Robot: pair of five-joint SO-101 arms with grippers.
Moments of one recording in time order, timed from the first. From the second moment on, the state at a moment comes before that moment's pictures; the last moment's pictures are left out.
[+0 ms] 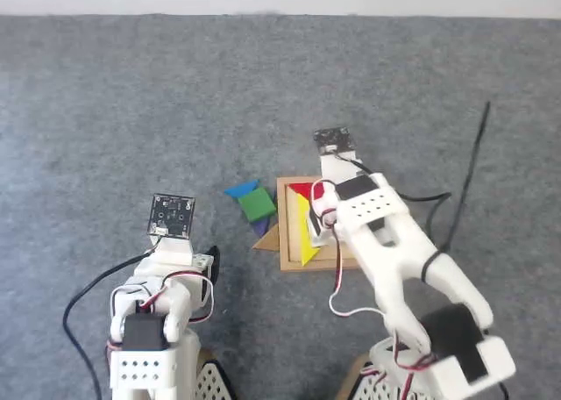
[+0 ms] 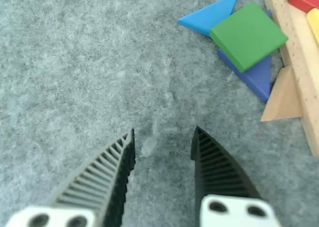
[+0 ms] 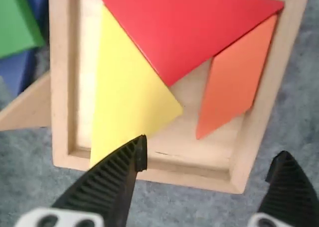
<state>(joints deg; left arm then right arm) -6.3 -102.2 97.2 71.5 -0.9 -28.4 -7.0 39.0 60.2 -12.6</state>
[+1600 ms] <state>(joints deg) -6.3 -102.2 97.2 71.5 -0.9 30.9 -60.6 76.7 56.7 11.0</state>
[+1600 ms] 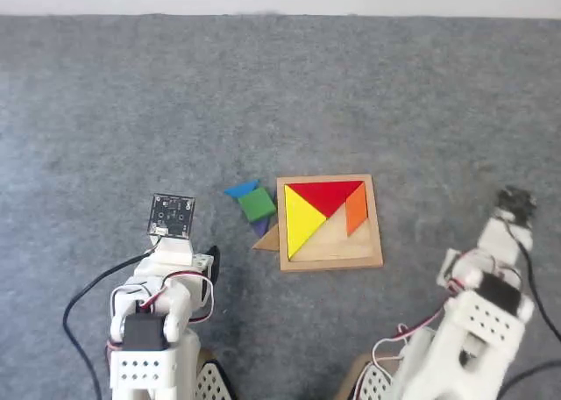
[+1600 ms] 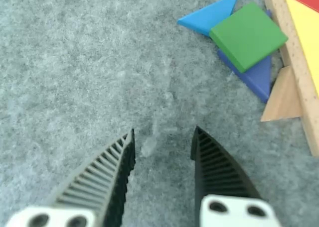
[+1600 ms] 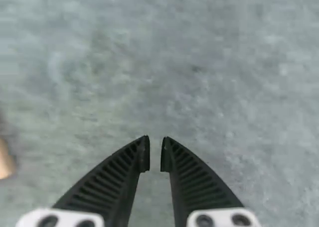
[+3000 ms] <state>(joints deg) -2.5 -92.5 81.5 66.4 -22.3 36.1 -99.2 95.6 69.5 18.9</state>
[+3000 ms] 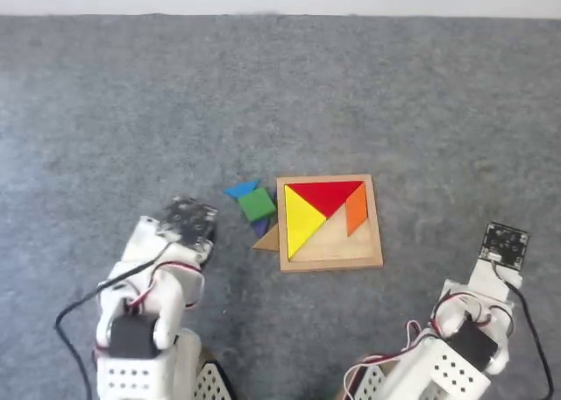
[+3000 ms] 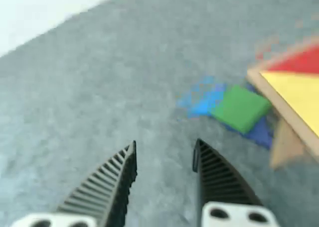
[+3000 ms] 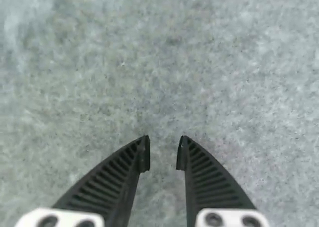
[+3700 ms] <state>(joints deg) 13.7 -11.0 45.8 59.7 -18.5 35.8 -99.2 95.6 69.5 18.9</state>
